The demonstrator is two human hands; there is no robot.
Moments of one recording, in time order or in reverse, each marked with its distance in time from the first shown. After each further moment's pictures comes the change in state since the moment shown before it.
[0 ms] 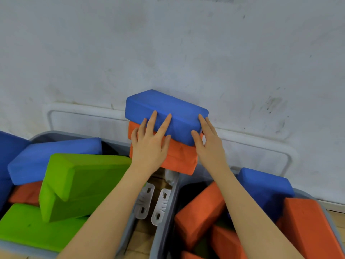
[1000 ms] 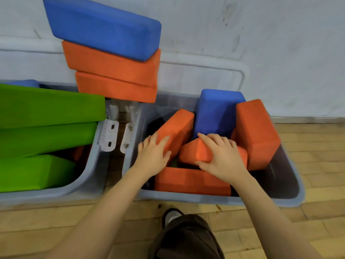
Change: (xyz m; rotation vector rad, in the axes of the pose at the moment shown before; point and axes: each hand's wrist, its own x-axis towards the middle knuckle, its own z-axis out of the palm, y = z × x) left_hand -0.196 0.059 0.075 -0.135 -0.730 0.162; right_hand -0.230 0.117 -0.071 -0.833 -0.255 0.029
